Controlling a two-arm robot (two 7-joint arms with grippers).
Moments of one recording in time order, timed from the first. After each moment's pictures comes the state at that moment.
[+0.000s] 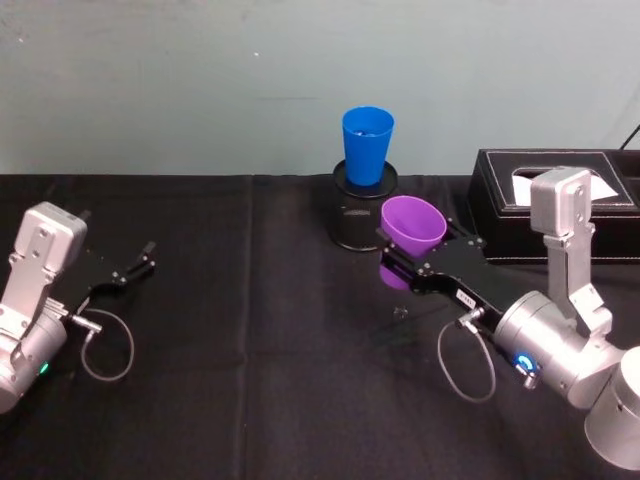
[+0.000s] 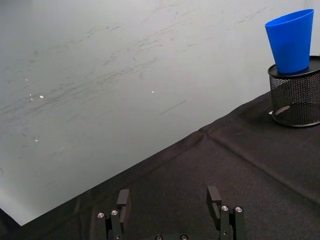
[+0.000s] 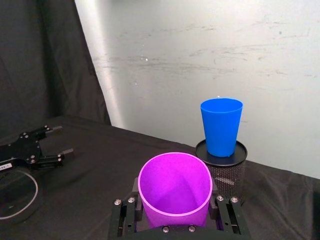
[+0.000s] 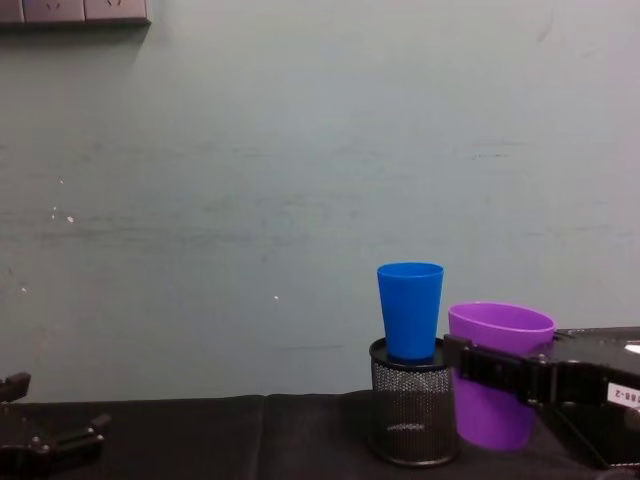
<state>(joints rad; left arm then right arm) -0.20 0.60 0.45 -1.41 -0.25 -0.12 0.03 0.11 0.38 -0.31 -1.65 0.41 0.09 0.28</state>
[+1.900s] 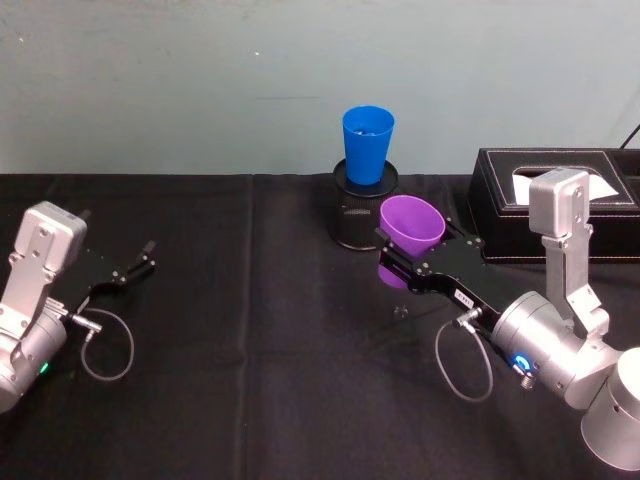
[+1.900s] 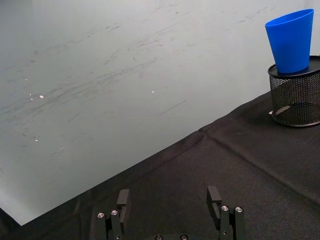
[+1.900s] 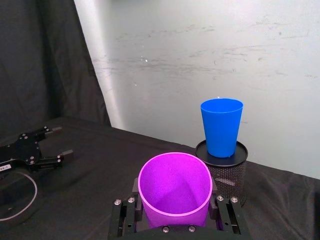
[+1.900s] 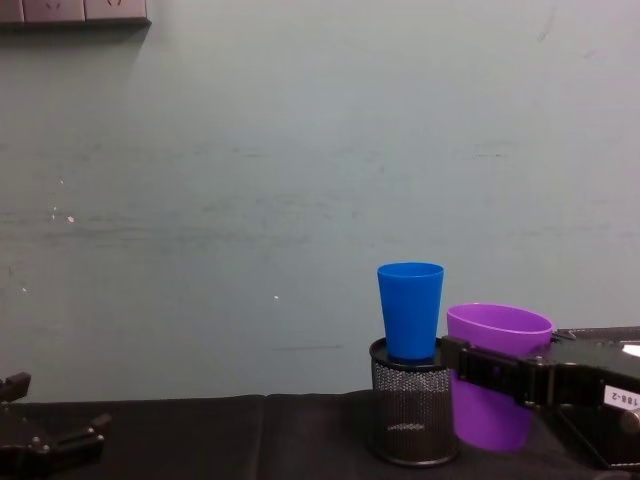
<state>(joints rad) -0.20 0.60 0.45 -1.41 -0.25 -0.12 0.03 0.11 0.38 -0.31 -1.64 0.41 0.07 0.28</state>
